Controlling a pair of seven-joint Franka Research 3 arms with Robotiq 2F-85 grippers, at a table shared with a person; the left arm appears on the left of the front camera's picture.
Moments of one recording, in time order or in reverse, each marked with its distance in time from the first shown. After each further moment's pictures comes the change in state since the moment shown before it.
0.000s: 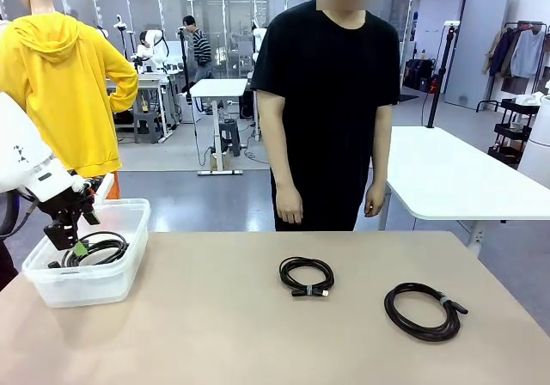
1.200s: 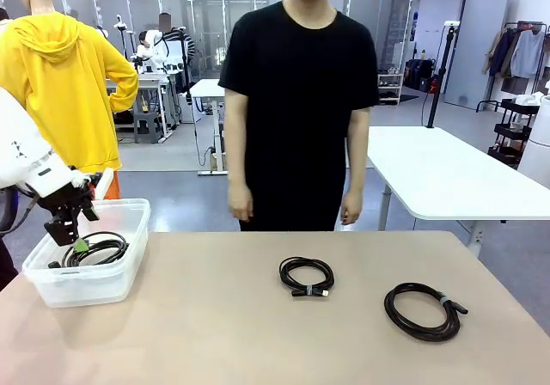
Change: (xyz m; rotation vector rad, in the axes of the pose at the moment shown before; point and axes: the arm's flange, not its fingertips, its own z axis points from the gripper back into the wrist) left arm 0.006 0.001 0.022 0.016 -0.015 0.067; right arm 0.000 0.000 0.000 0.000 0.000 0.000
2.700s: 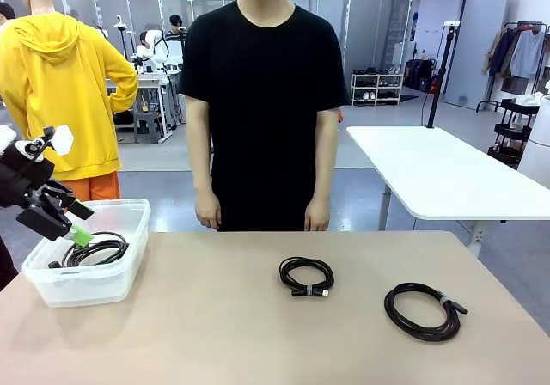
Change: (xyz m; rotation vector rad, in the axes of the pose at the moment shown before) left arm 0.031 -0.120 0.091 -0.074 -0.421 0.336; right arm 0.000 0.000 0.000 0.000 0.000 0.000
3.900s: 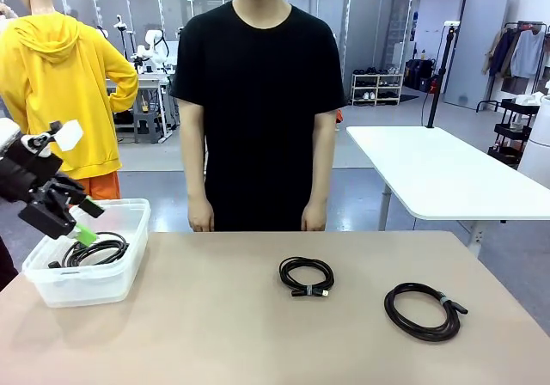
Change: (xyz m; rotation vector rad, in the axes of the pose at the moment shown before) left arm 0.026 -0.014 -0.002 -0.095 -0.012 -0.103; right arm 0.002 0.000 -0.001 0.002 0.003 0.004
